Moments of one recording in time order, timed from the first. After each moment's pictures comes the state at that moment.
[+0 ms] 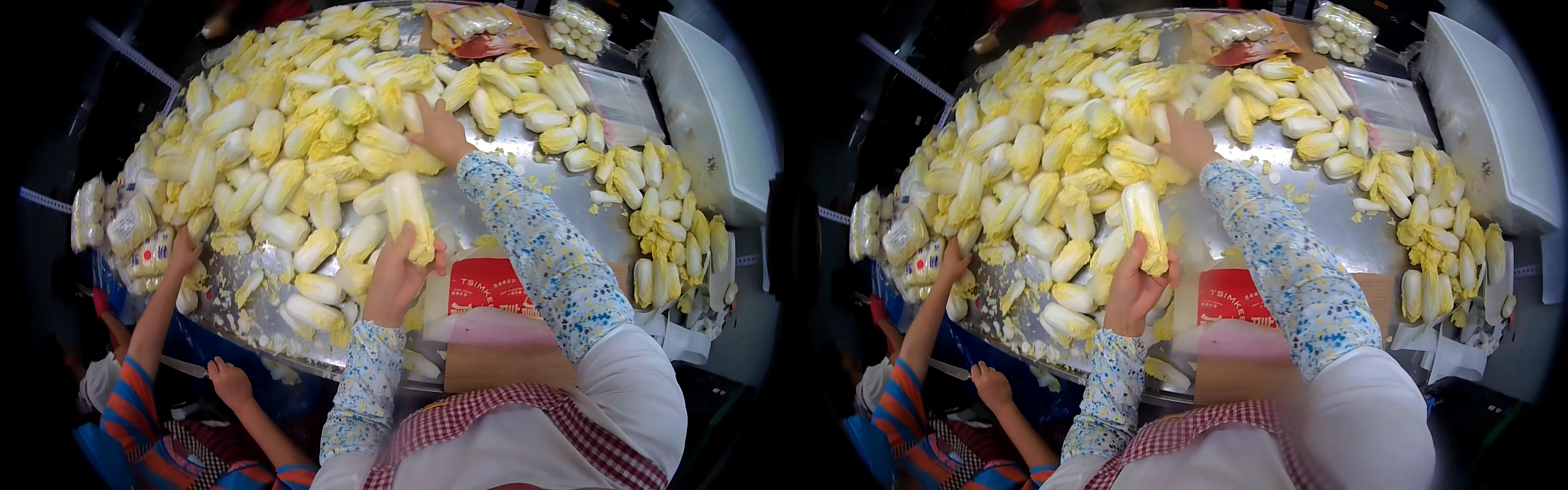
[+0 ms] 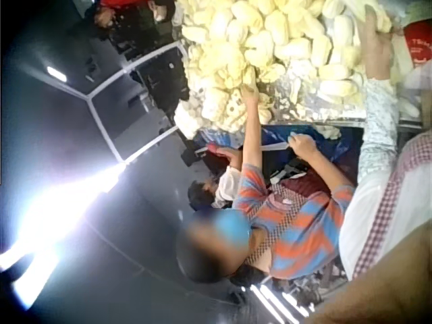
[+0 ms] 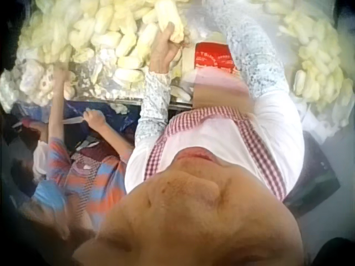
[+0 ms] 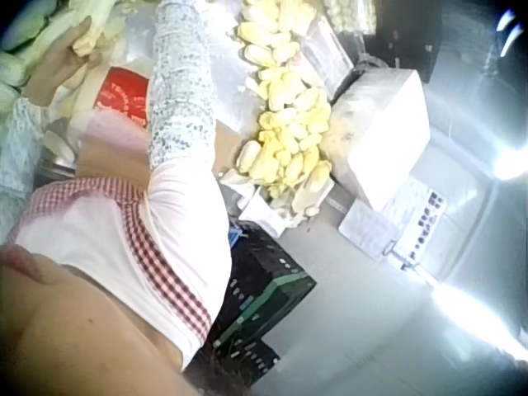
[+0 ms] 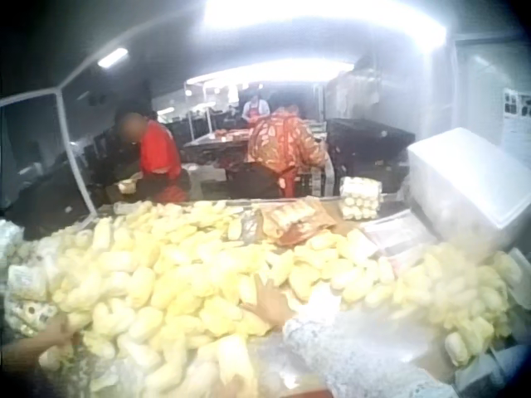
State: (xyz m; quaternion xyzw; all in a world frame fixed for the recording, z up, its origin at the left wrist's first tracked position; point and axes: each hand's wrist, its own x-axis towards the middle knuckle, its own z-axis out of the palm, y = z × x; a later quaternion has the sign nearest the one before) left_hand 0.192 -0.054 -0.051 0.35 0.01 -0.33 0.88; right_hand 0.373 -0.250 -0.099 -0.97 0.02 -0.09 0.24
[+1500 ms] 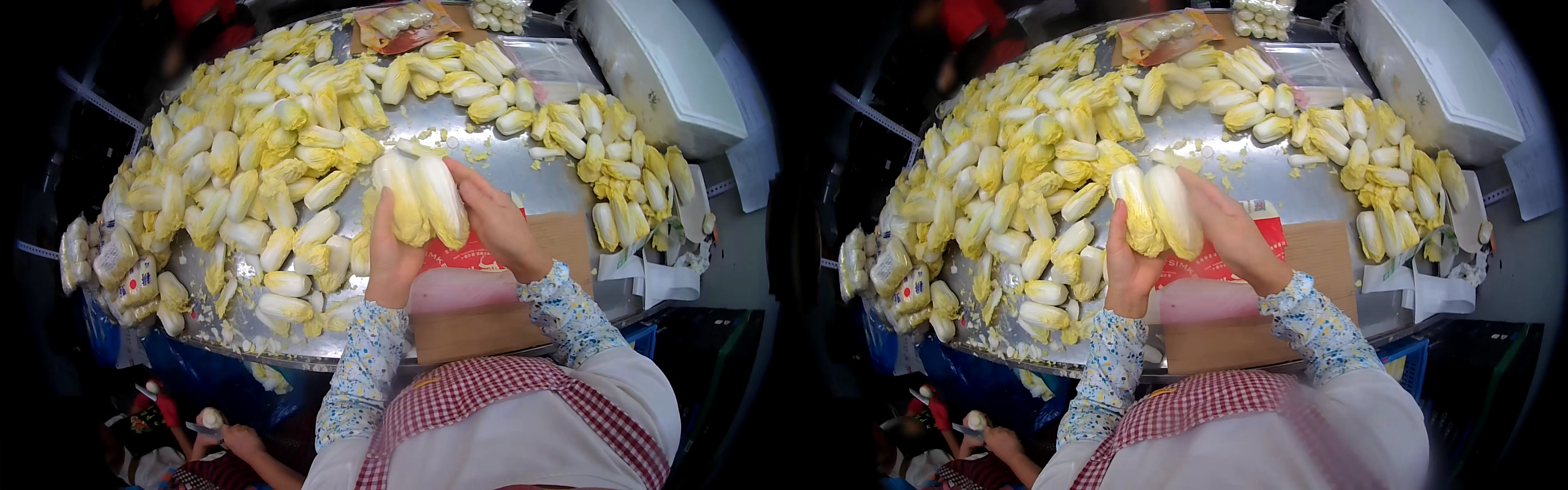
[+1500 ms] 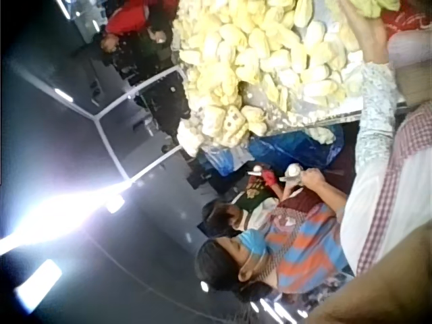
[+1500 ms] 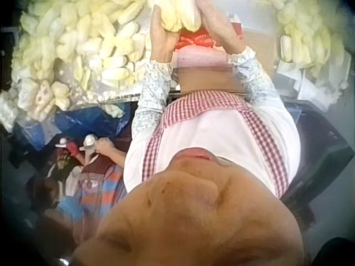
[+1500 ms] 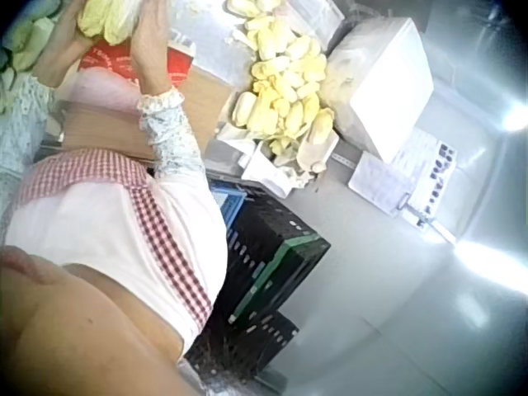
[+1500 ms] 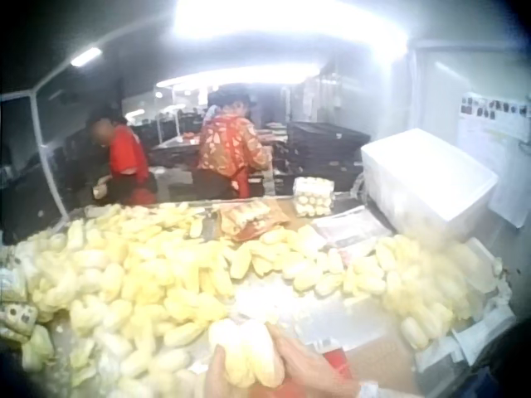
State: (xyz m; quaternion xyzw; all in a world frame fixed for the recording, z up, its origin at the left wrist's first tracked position) left_hand 0.144 -0.136 -0.018 0.27 0.06 -0.32 0.91; right_hand 0.090 -0.284 0.014 -0.60 0.06 -0.03 0.80
